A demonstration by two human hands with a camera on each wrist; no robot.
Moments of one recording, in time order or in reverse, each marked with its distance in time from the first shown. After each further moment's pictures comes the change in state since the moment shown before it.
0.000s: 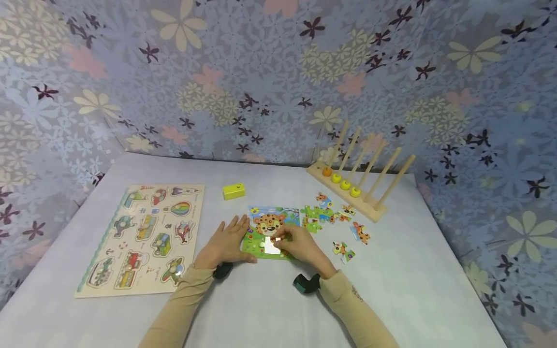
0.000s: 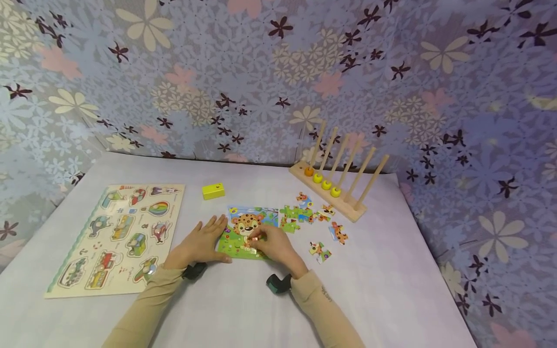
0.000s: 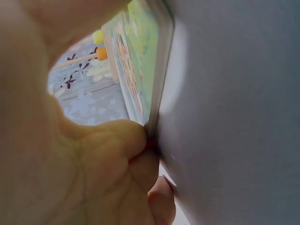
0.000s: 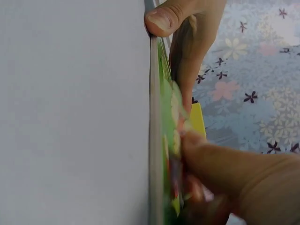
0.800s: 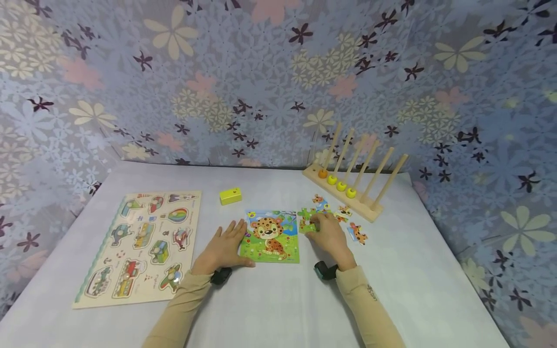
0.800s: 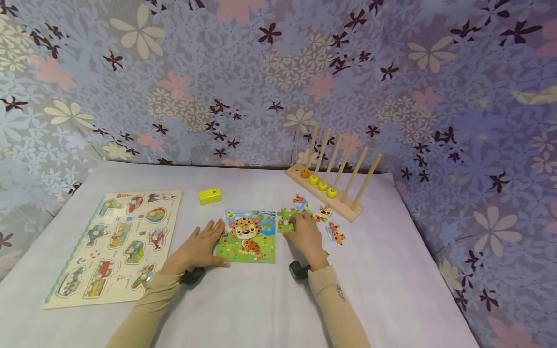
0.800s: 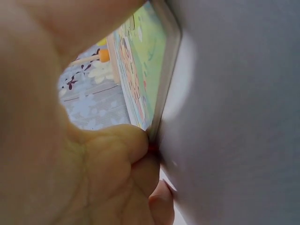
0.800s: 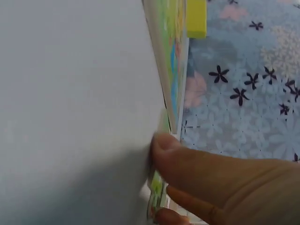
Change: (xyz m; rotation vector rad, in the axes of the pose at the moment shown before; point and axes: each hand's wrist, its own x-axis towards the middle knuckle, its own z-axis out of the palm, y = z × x) left_hand 0.000 0.002 -0.001 -0.007 0.001 -0.006; right_hand -0.008 0.029 -0.056 -0.296 0.205 0.248
